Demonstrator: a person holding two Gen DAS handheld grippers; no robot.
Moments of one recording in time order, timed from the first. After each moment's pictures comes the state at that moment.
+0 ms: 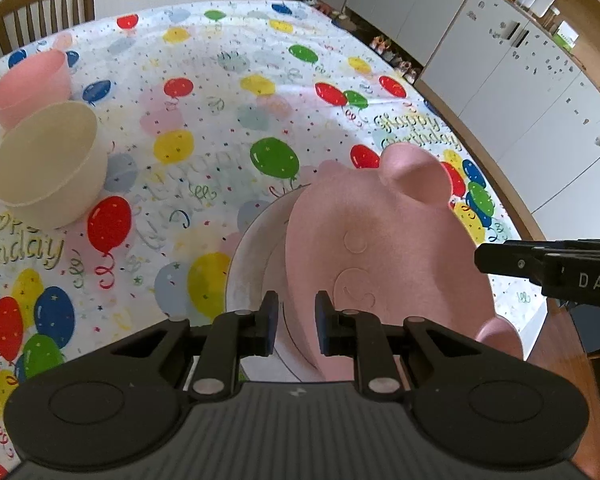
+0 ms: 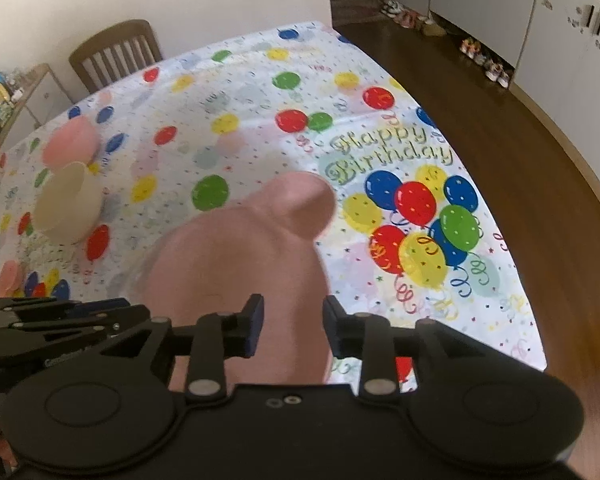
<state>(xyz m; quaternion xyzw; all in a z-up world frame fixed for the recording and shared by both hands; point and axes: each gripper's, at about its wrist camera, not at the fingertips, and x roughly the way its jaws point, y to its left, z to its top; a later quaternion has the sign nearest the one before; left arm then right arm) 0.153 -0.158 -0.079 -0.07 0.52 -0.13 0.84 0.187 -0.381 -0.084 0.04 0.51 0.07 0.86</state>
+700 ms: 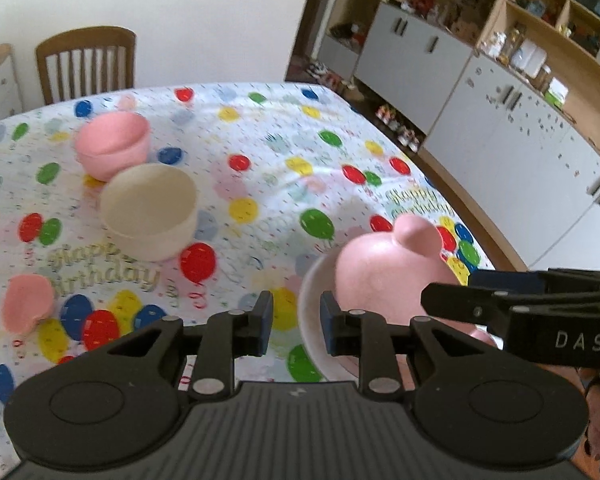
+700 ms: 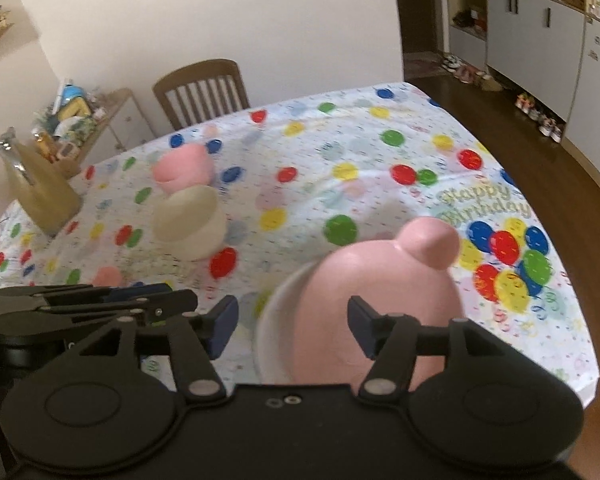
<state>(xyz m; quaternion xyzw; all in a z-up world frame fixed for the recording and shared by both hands) 0.093 -0.083 -0.010 -0.09 0.43 -0.10 0.89 0.135 -0.299 -0.034 0.05 0.43 0.16 0.89</state>
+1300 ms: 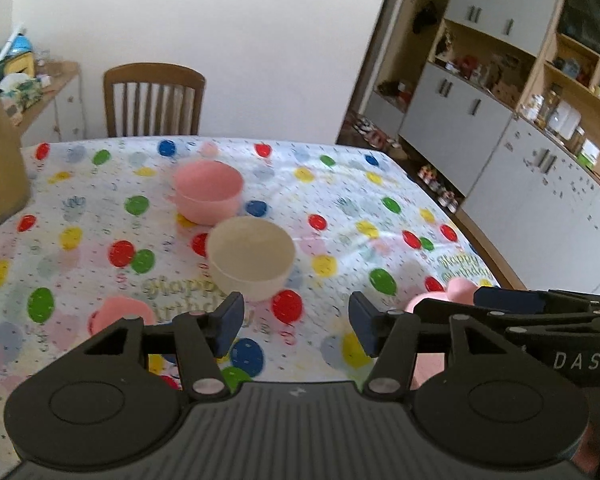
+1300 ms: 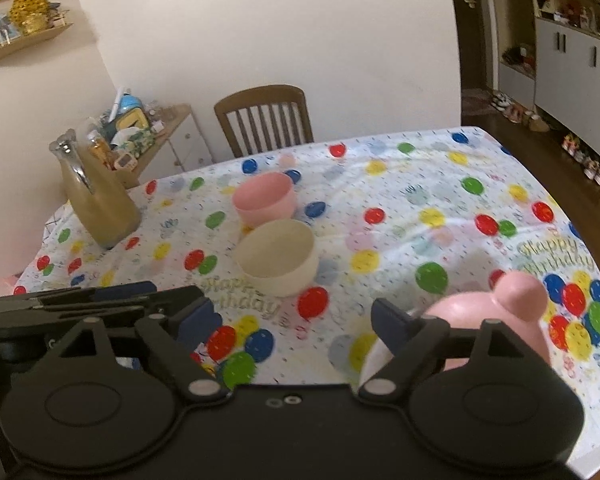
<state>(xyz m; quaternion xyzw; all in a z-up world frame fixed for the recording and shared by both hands) 0.060 -0.005 0.028 -0.12 0.36 -0.02 0.92 0.133 -0.224 -0.012 0.04 0.38 0.22 0.90</state>
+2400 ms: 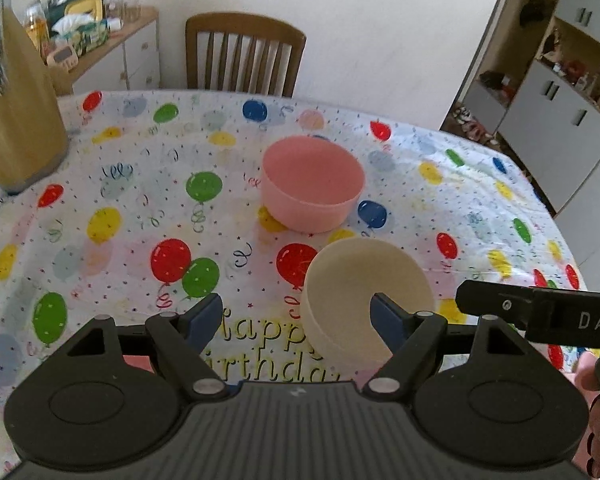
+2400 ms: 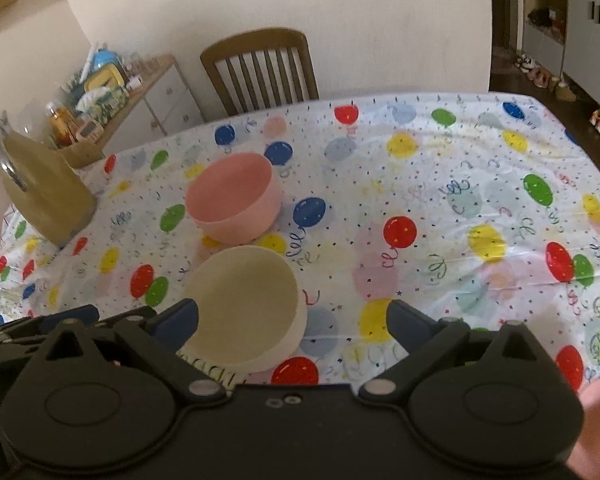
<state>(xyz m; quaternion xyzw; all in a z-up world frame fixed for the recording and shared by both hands) 0.193 0.047 -0.053 -0.14 0.43 0.11 0.88 0.304 -0.167 -0.086 0.02 0.46 0.24 0.85</state>
